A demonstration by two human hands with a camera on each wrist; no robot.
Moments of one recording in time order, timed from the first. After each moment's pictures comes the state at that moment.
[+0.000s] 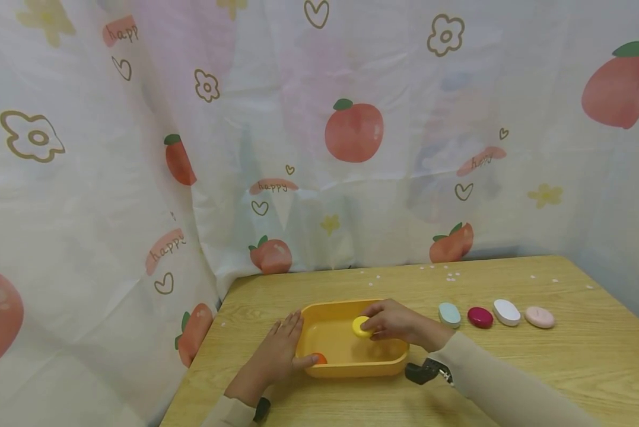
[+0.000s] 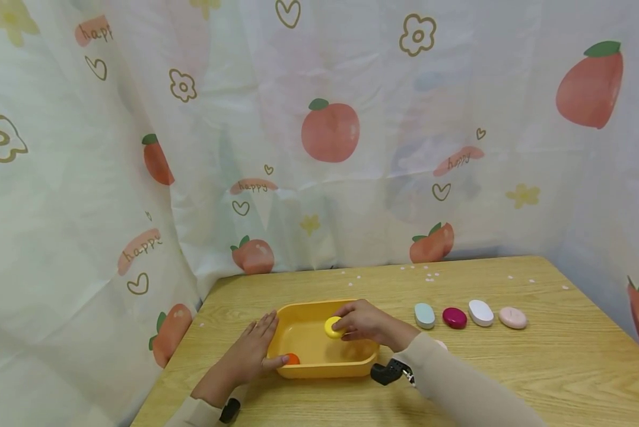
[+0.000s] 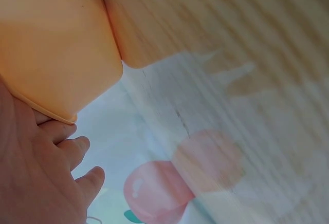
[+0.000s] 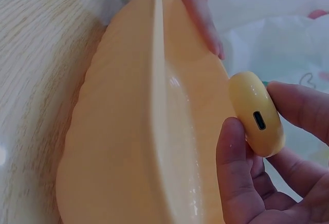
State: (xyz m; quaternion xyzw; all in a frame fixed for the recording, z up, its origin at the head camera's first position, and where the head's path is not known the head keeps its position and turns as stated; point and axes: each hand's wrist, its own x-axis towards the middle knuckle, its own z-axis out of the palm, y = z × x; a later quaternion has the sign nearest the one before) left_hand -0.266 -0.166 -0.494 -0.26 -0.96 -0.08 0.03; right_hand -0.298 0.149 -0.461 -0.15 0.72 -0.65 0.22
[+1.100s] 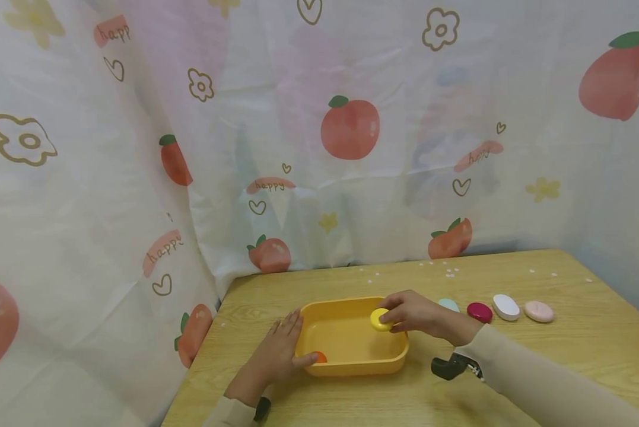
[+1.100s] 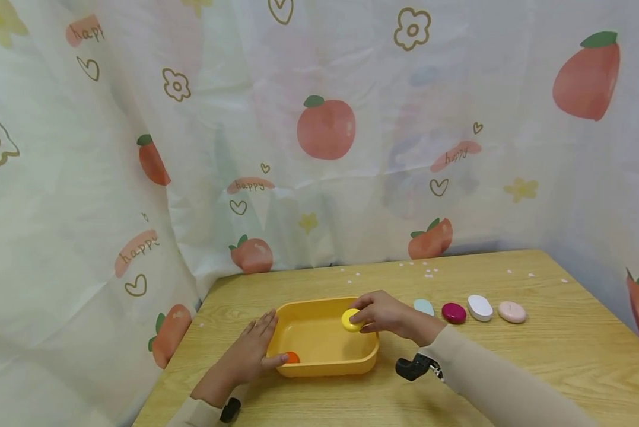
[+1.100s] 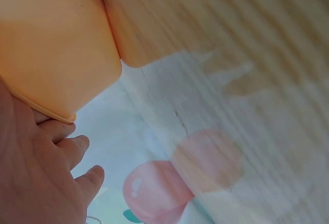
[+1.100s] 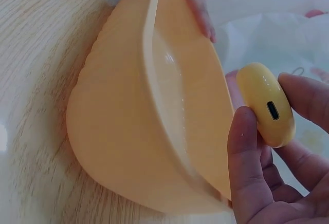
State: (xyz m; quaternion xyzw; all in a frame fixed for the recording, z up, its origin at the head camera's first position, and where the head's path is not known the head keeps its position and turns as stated) left_hand -0.265 -0.165 -0.495 -0.27 -0.96 -0.09 0.03; right_hand -0.292 0.192 -0.445 -0.17 0.73 -0.62 0.22
